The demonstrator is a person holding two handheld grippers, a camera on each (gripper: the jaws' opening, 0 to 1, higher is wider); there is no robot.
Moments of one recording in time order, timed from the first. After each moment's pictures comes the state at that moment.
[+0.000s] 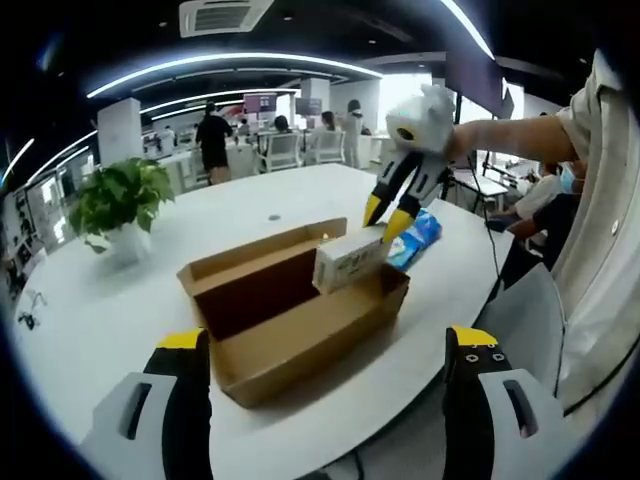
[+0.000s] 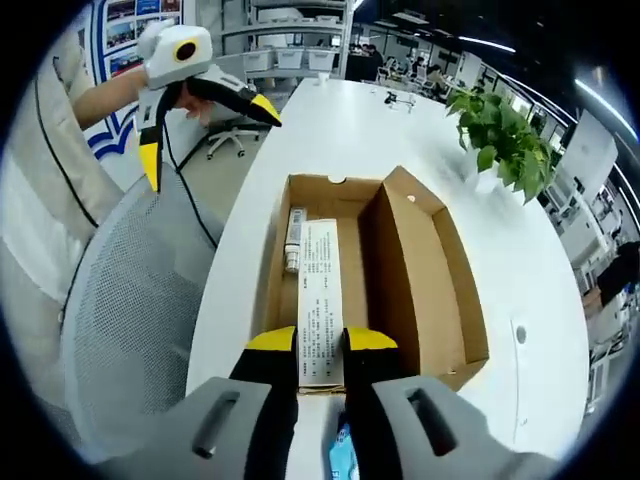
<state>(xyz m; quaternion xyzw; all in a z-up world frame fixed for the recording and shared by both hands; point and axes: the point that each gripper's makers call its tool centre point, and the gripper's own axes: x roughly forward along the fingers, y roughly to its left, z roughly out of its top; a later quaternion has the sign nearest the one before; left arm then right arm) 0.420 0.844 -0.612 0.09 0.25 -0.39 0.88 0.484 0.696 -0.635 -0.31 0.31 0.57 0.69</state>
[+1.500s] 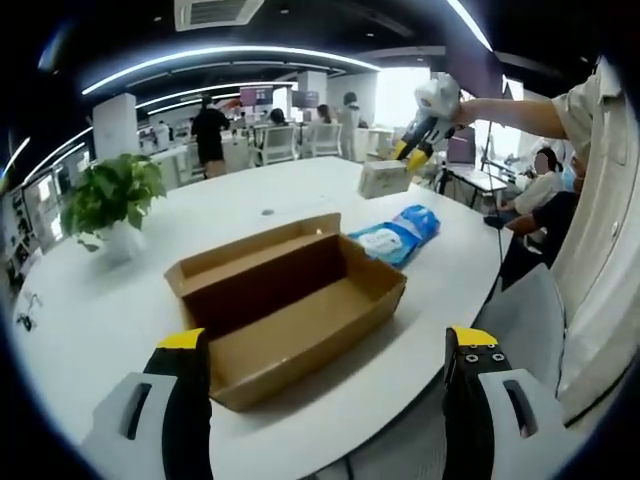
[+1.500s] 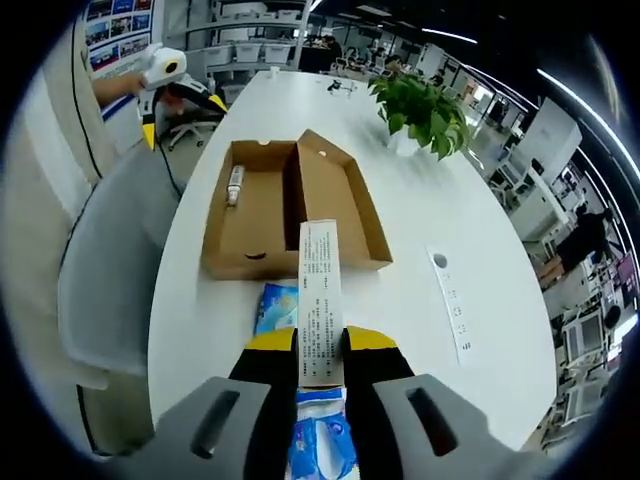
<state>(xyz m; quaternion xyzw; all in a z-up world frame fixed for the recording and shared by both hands) 0.424 0.828 -0.619 0.09 0.27 -0.39 0.88 0.537 0.504 -0.600 -0.33 0.32 0.48 0.75</state>
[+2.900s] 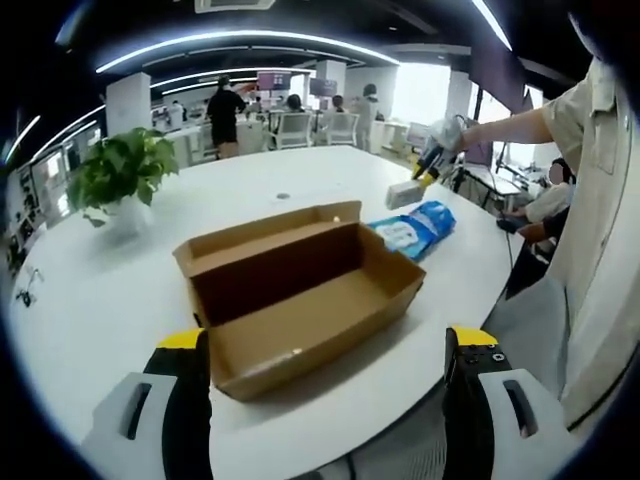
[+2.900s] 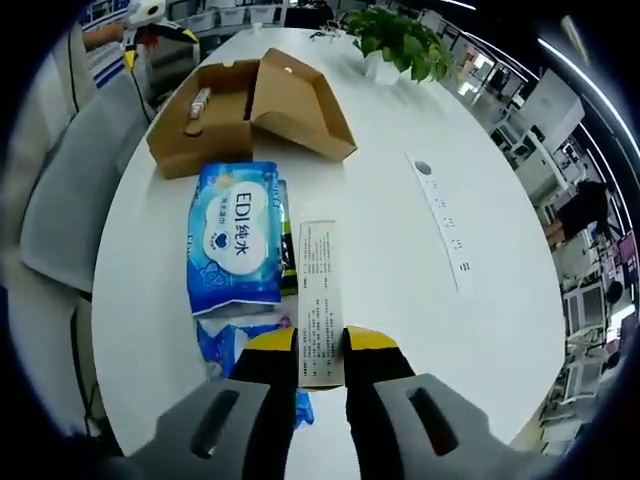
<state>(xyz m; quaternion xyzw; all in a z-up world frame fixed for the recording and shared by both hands) 0.439 0.839 -0.635 0.07 0.30 -0.36 0.88 0.577 0.389 -0.701 -0.36 0.39 0.45 0.72</state>
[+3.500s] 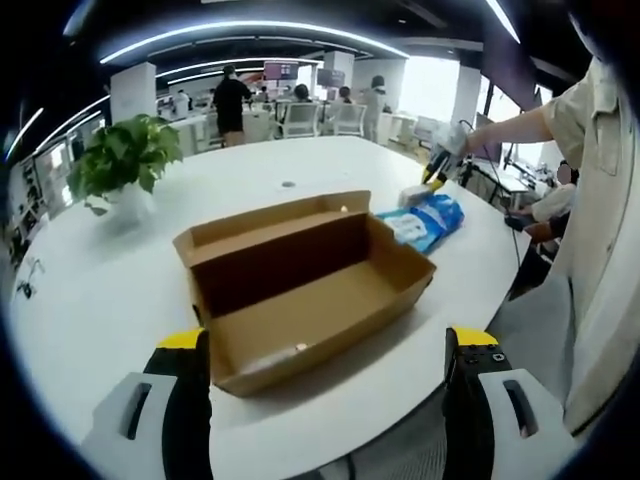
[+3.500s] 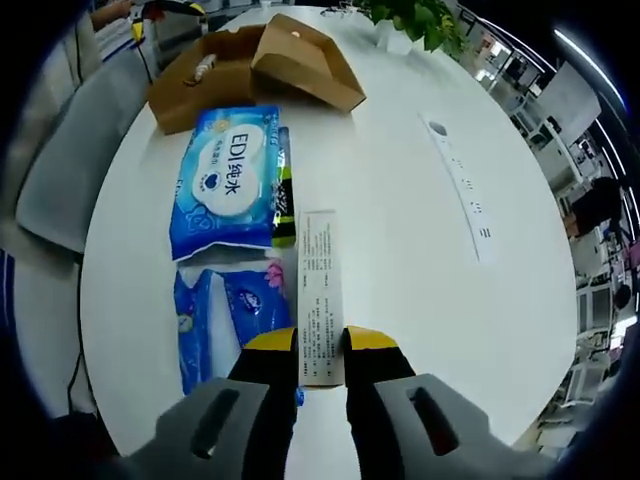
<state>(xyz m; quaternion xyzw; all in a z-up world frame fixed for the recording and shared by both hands) 0.448 0.839 -0.649 0.07 0.33 -0.35 0.87 0.578 0.356 -0.739 -0.38 0.42 0.47 0.68</state>
